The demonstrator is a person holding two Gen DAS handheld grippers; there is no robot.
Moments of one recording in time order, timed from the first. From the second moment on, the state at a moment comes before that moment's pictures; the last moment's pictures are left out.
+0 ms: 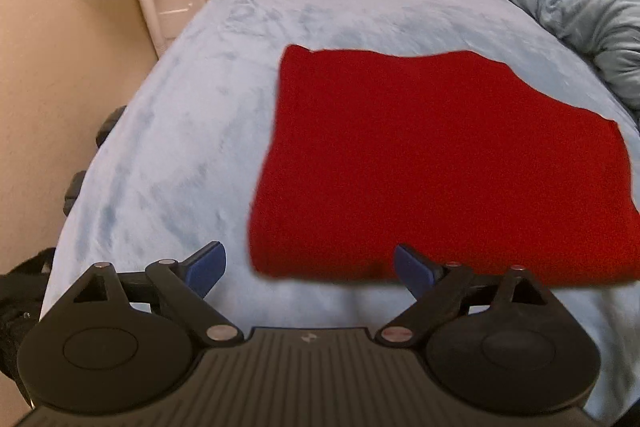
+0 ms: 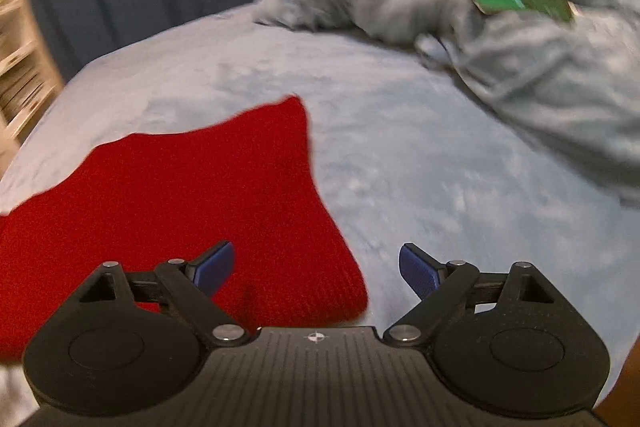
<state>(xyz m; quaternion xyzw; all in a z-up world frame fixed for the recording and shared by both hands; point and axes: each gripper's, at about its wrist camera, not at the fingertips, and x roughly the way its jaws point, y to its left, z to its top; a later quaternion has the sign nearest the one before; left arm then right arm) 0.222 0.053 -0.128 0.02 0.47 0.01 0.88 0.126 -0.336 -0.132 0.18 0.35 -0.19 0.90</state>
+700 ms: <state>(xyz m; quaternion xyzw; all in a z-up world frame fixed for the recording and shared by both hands) 0.239 0.049 -0.159 0.02 0.51 0.03 0.86 0.165 -0.349 -0.186 0.14 0.42 -0.22 0.87</state>
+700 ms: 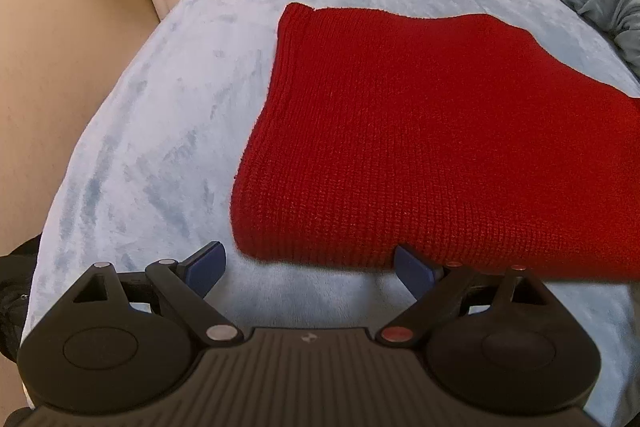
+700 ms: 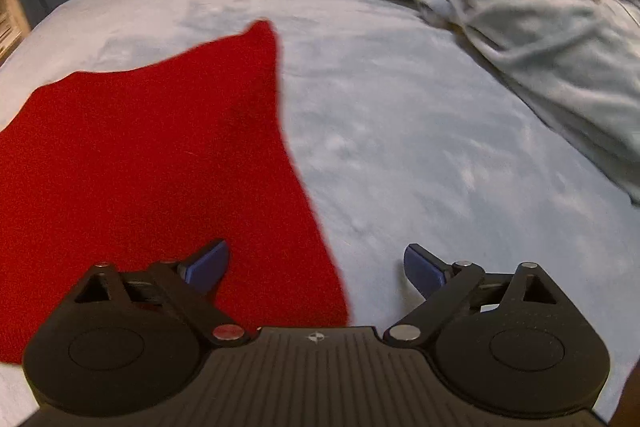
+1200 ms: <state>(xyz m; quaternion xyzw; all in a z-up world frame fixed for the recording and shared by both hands) 0.243 0.102 -0.155 -0.06 0.52 0.07 0.85 0.083 -0.385 -0.198 0.54 0.32 -0.20 0.75</state>
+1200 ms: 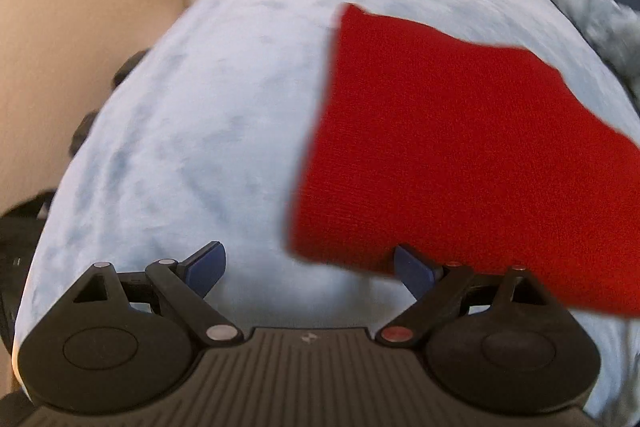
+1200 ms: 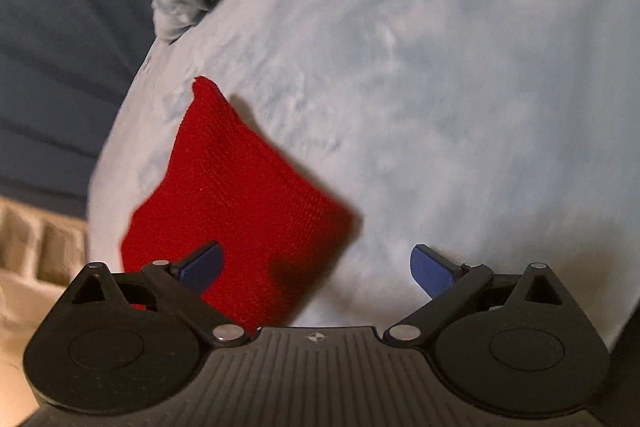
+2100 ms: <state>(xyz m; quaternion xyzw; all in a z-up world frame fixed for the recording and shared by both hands) 0.244 0.180 -0.192 -0.13 0.47 0.11 0.86 0.212 -0.195 -0.052 0.06 0.25 -0.10 0.96</state>
